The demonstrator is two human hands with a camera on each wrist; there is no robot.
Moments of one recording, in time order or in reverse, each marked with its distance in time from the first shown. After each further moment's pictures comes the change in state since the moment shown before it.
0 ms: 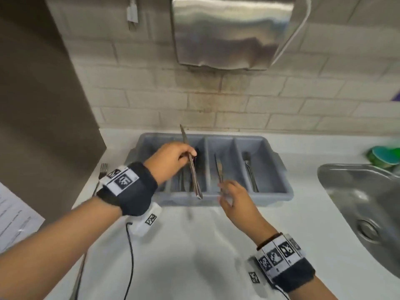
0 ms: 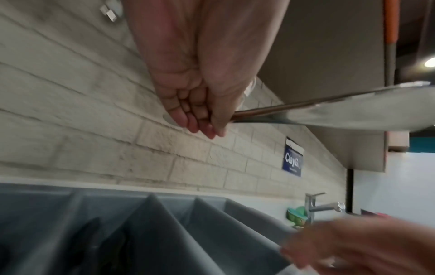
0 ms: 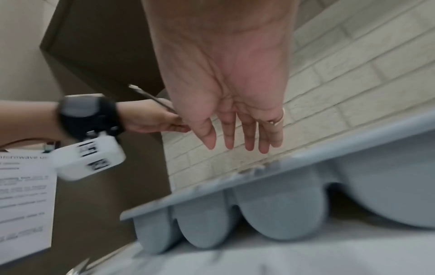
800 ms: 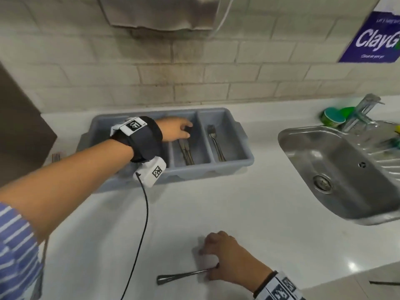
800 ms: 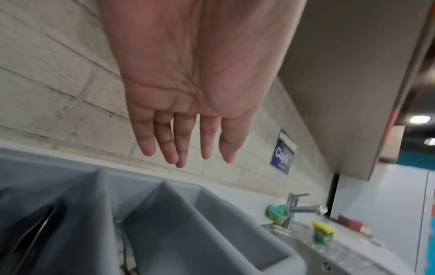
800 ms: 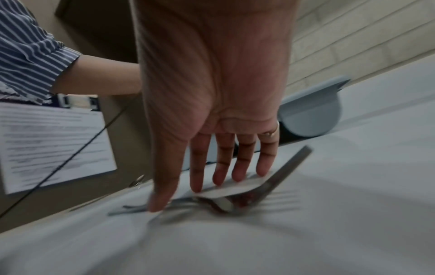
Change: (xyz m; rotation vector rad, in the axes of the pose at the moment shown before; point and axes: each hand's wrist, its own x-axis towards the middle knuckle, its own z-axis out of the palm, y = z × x) left_hand 0.087 0.049 0.072 0.150 -0.437 -0.031; right_hand -0.156 0.061 0.027 -0.185 -0.528 0.047
